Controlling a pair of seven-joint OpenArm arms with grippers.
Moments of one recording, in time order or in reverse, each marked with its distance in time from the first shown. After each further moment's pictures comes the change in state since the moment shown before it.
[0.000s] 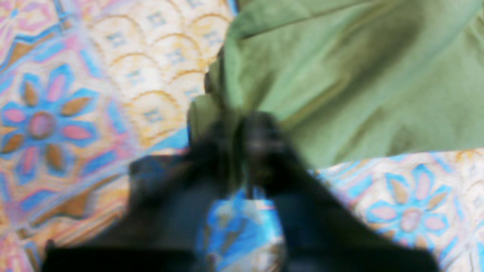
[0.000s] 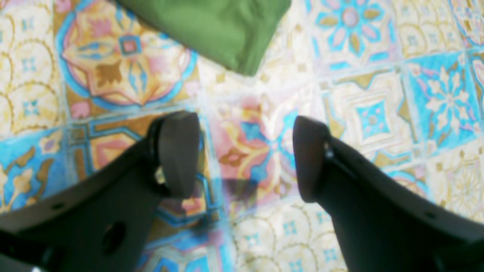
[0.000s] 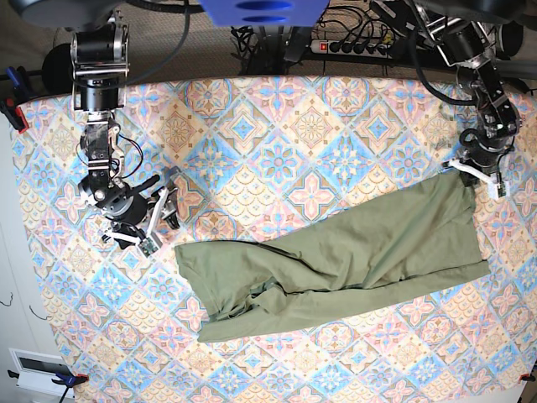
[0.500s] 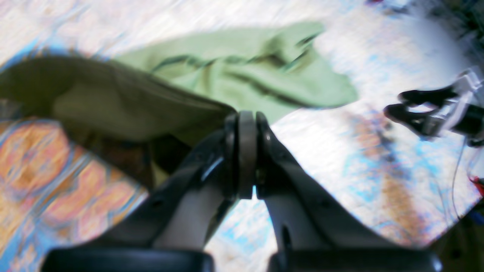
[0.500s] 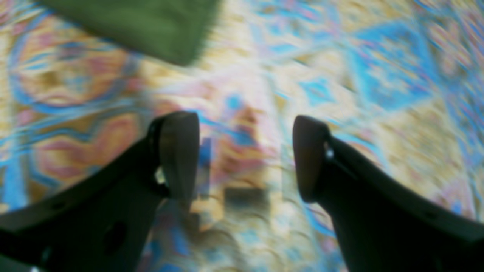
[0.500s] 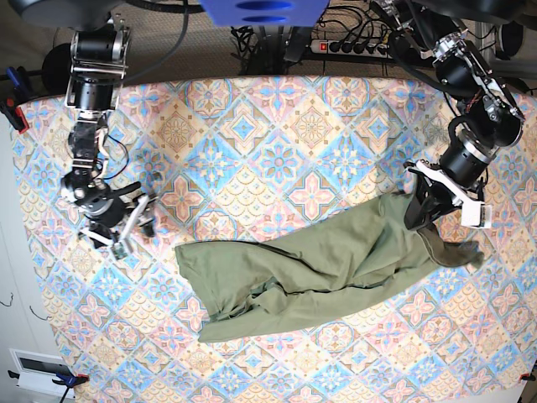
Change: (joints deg) left arm 0.2 9.8 -3.0 38.7 -35.7 -6.9 28.4; right arm -0.2 0.0 9.9 0.0 -0.2 -0.2 0.0
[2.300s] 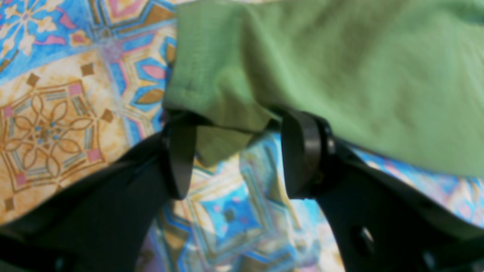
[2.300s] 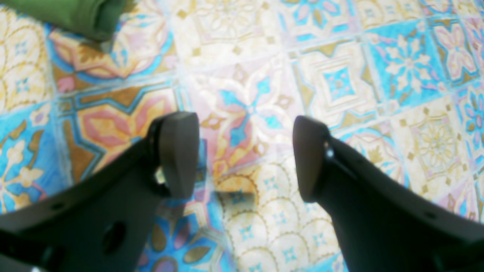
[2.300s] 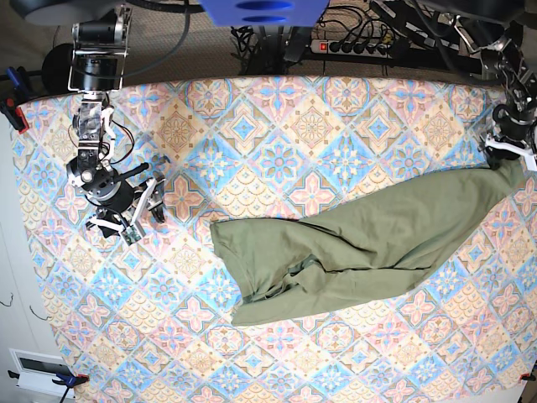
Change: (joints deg) left arm 4.0 -15.7 -7.9 -49.7 31.6 4.6 -36.7; right arm -6.2 -0.3 -3.2 7.7 0.1 0.3 -0.2
